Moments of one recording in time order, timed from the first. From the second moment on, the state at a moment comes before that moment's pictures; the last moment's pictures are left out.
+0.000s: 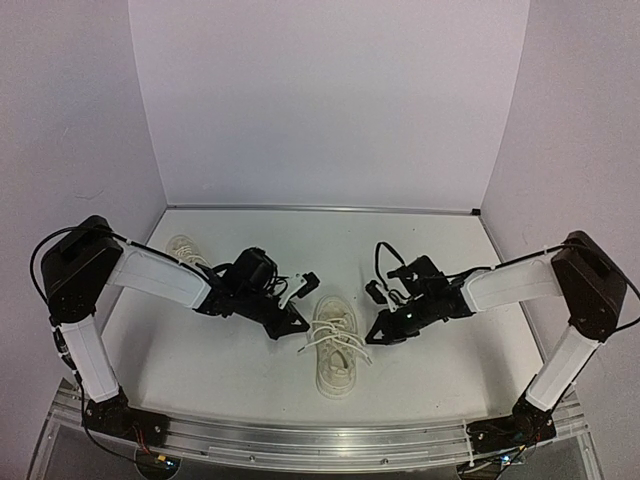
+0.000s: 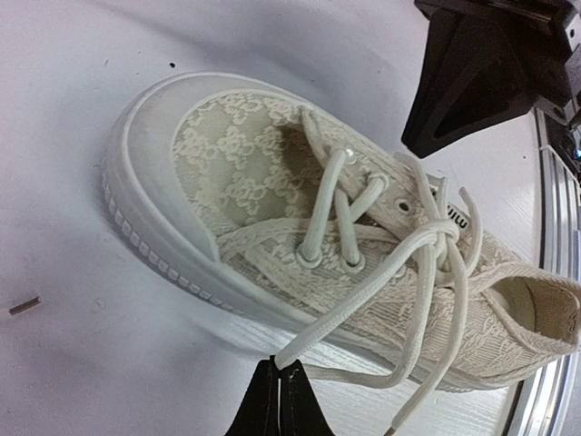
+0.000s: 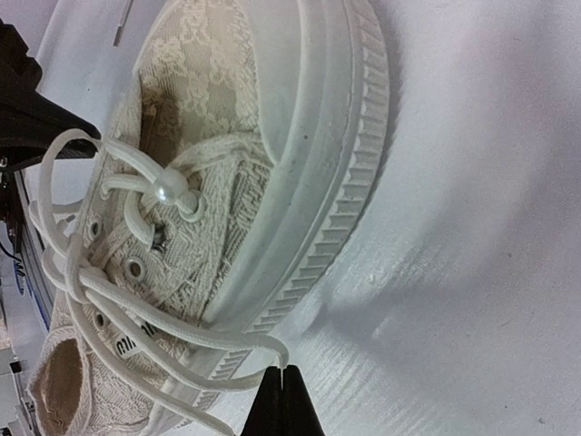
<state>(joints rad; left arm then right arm) -0.85 1.81 0.94 0.07 0.40 0.00 0.70 1.69 0.81 -0.13 -0.43 0.36</state>
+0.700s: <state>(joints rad) -0.84 1.80 0.94 -0.04 0.29 -0.01 0.66 1.62 0.81 -0.19 -0.46 0.38</state>
